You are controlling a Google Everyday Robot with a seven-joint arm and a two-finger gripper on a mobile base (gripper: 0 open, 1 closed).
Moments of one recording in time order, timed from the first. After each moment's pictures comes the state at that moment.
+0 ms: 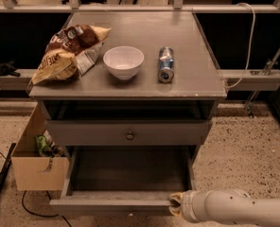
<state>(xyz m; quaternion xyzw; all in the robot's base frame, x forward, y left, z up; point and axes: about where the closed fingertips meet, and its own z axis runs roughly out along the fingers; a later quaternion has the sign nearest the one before) 0.397 -0.132 0.424 -0.65 0.71 0.07 0.26</state>
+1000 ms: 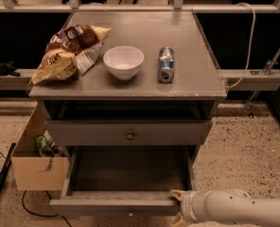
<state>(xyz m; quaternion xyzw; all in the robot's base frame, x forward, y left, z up) 0.397 -0.132 0.424 -0.65 0.71 0.07 0.26</state>
